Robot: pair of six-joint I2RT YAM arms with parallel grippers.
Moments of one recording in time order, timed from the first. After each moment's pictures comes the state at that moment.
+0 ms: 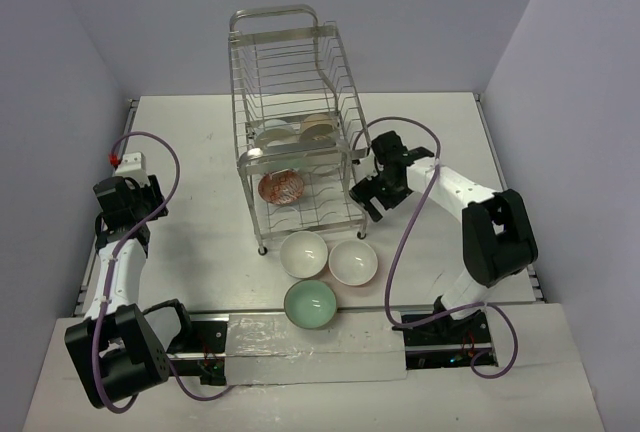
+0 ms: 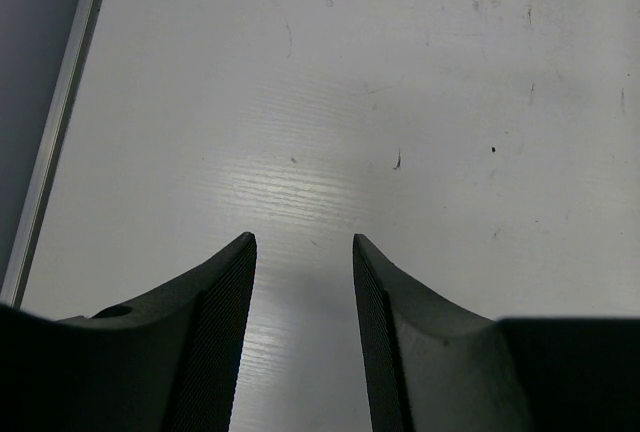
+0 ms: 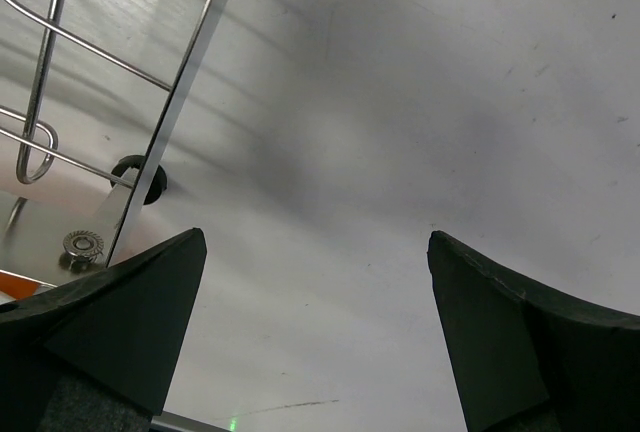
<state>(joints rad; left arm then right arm) 0.35 1.02 0.55 -0.08 0.17 0.07 0.38 1.63 1.11 -0.73 -0.02 -0.28</state>
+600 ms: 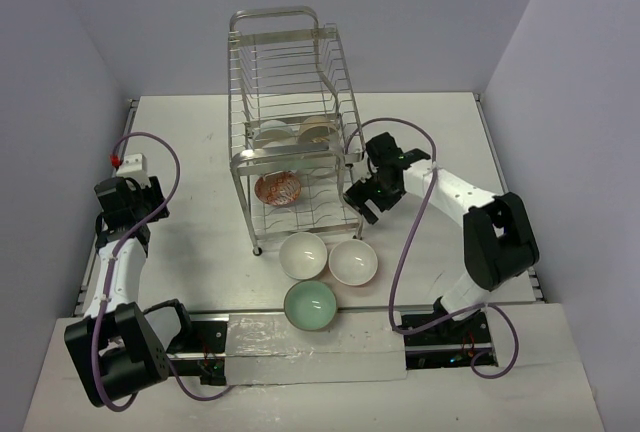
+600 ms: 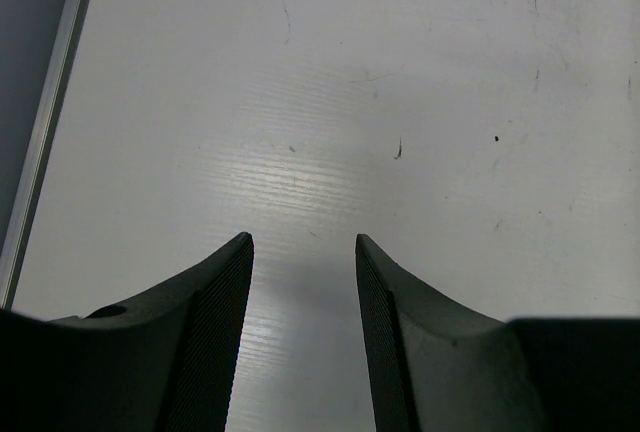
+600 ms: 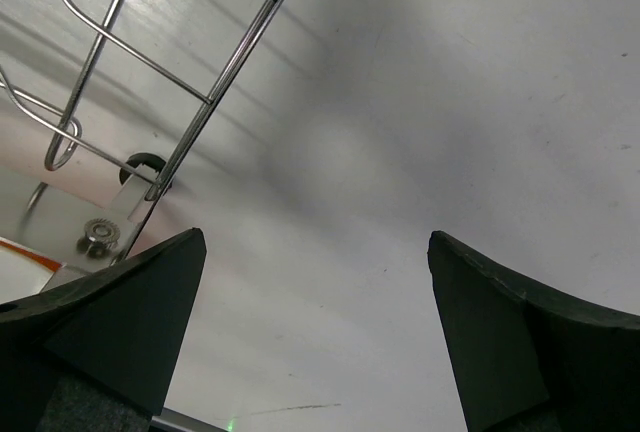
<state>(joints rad) 0.35 1.03 0.55 -0.09 0.17 0.07 0.43 1.61 1.11 -0.73 -0.03 -0.31</state>
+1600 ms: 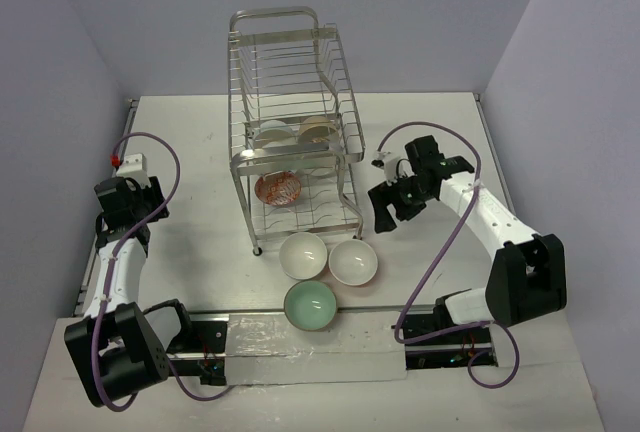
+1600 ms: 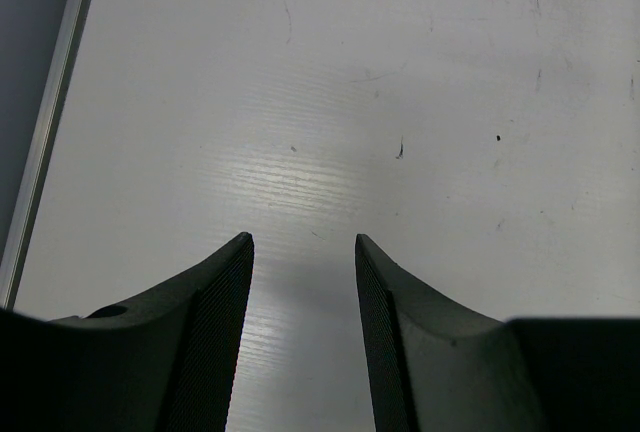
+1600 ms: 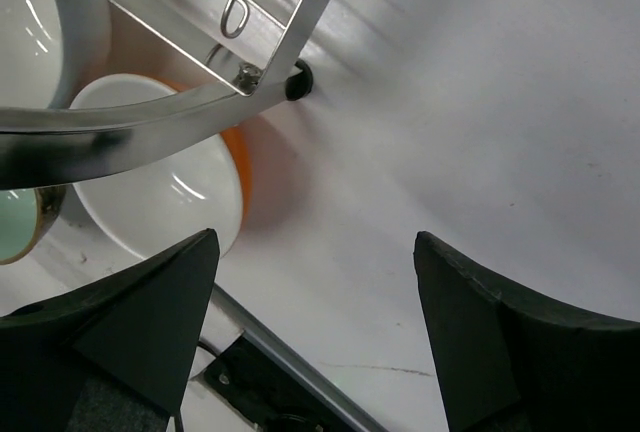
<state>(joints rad) 0.35 1.03 0.55 -0.09 0.17 0.07 0.24 1.37 1.02 -0.88 -0.43 -0.28</state>
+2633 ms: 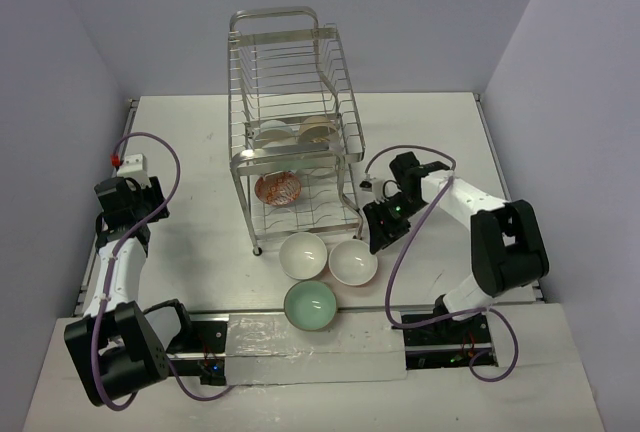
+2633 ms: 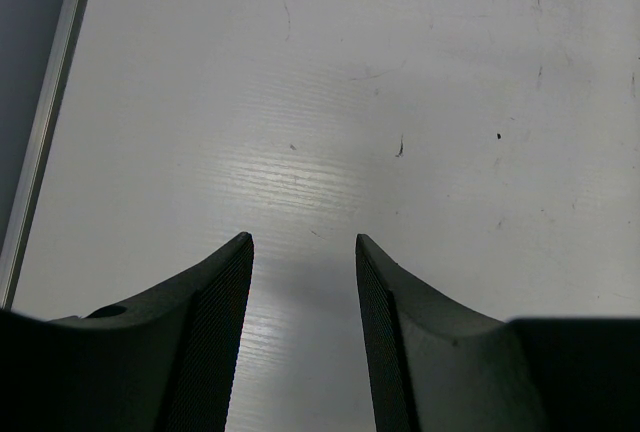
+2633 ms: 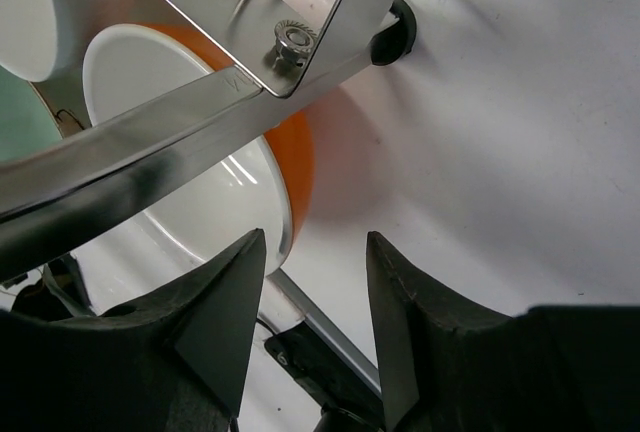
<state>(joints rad) 0.35 1.03 0.55 -0.10 0.17 0.07 0.29 1.55 0.94 -0.90 -0.58 -0.26</state>
